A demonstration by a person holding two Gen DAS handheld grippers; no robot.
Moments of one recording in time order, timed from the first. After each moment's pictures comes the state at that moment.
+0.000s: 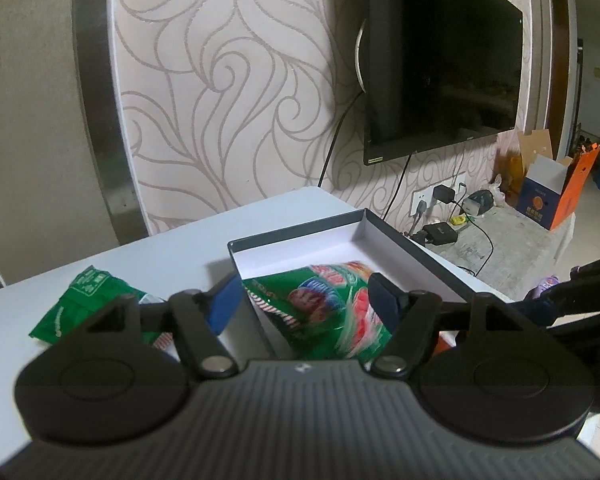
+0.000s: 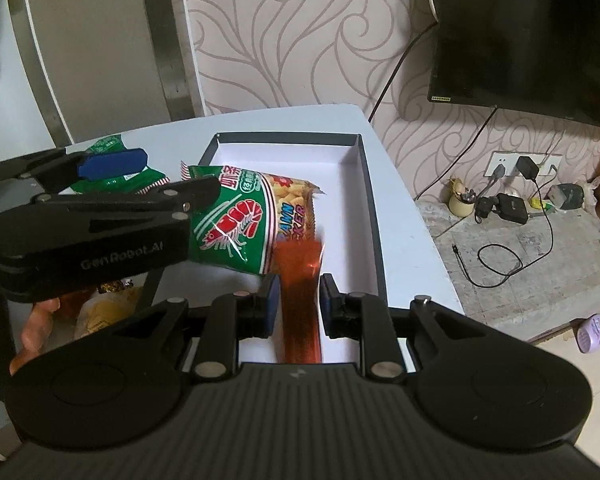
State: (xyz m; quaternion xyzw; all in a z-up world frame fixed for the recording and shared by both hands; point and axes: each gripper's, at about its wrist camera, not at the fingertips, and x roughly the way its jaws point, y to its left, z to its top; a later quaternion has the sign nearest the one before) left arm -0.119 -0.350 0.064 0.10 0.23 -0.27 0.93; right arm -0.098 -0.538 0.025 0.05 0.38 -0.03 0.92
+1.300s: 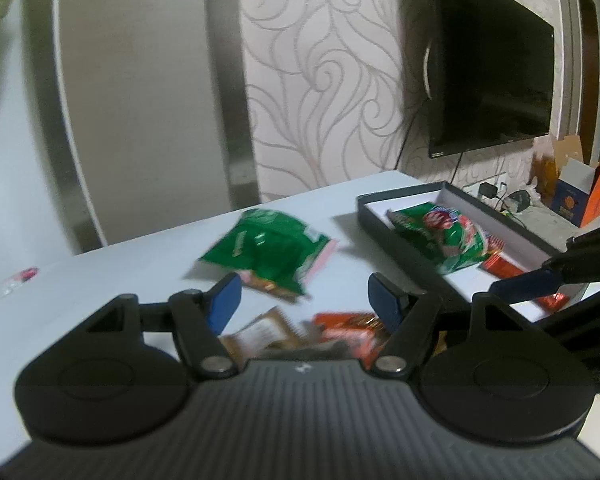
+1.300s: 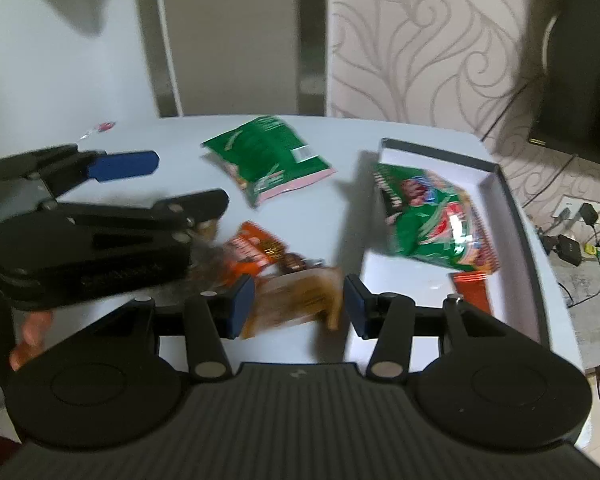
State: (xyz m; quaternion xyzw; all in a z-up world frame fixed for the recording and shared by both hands) left arm -0.181 -0.188 0.076 0.09 0.21 -0.20 0.95; right arm -0.133 -0.389 0.039 -0.01 0.37 0.07 0.93
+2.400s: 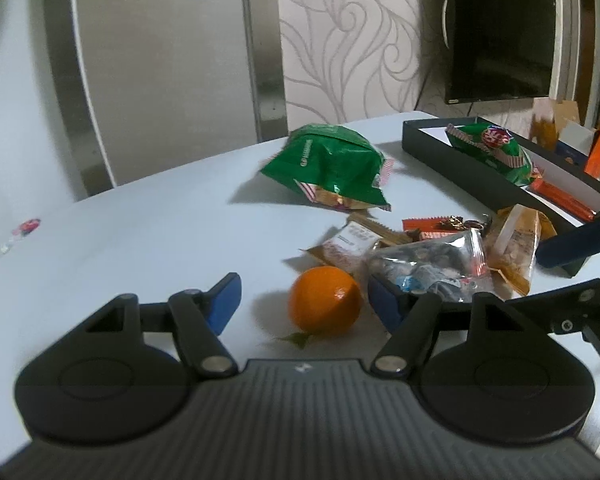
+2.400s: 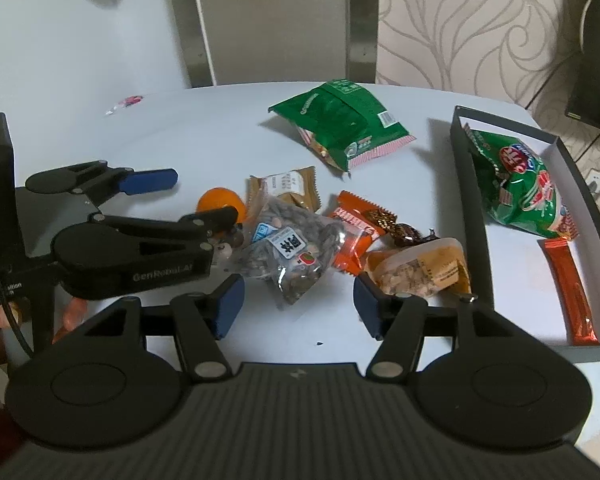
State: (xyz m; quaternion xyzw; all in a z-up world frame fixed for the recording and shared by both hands) left arm -0.143 -0.117 0.025 0.11 0.27 -0.23 0.93; right arm -0.125 -0.305 0.018 0.01 0.41 0.07 0.91
